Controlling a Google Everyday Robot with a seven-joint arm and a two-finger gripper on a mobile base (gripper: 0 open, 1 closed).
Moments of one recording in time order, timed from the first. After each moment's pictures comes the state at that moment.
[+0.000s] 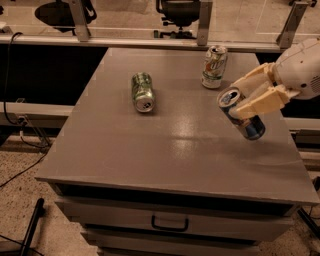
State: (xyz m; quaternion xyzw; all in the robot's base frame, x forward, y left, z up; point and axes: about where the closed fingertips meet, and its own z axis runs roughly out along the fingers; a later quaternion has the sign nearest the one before) arm 0.490 -0.170 0.949 -0.60 0.68 0.23 0.35
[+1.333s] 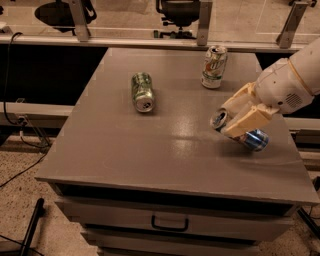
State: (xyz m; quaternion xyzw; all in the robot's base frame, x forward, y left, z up) arm 0.486 -0.162 0.901 -0.62 0.71 0.18 0.28
